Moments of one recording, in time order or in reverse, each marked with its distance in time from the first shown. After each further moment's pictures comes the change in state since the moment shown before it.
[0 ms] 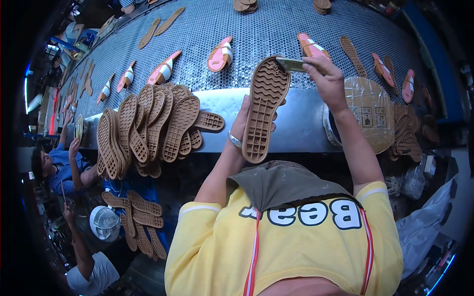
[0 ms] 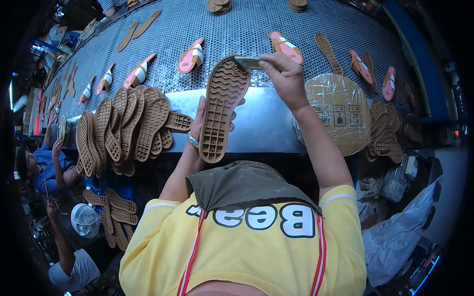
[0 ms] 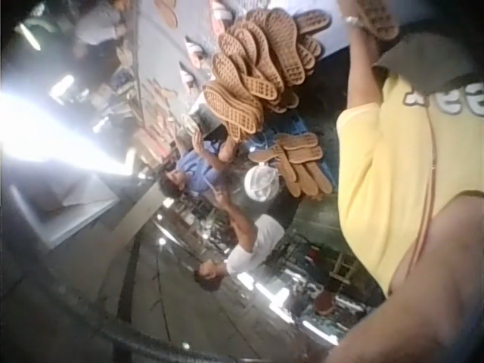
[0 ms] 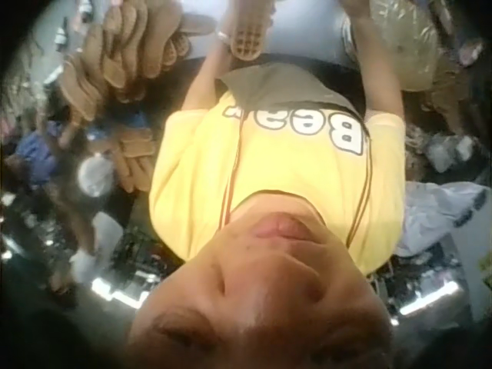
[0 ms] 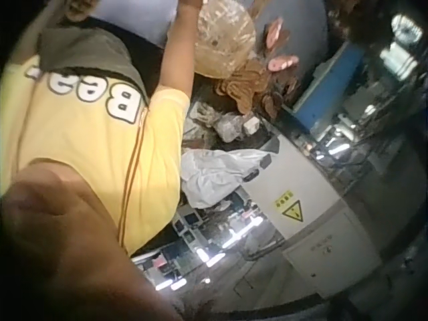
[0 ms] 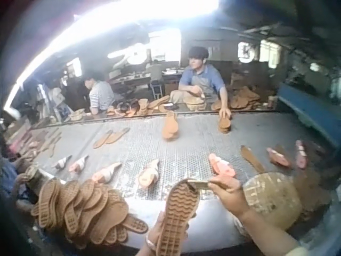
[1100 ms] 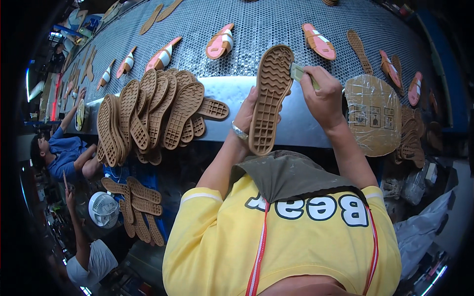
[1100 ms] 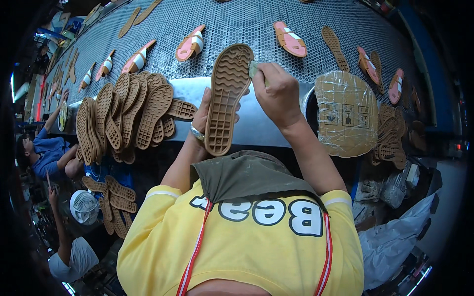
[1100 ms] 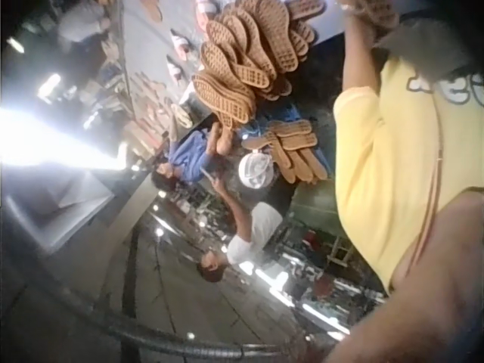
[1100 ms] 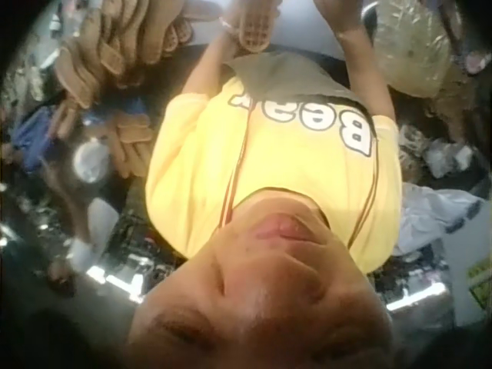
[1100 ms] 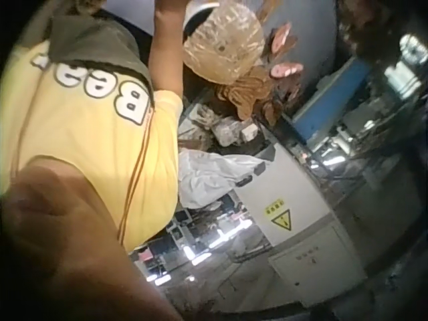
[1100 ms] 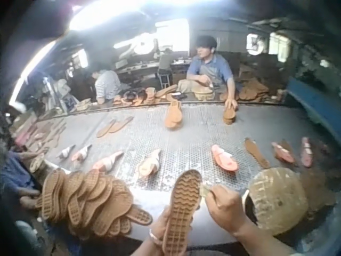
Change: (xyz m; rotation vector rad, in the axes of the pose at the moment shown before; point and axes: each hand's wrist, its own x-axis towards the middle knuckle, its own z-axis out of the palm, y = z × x) left_hand -0.005 0.004 -0.001 0.147 0.127 0.005; right_hand -0.026 -0.020 0.039 -0.593 0.059 -0.457
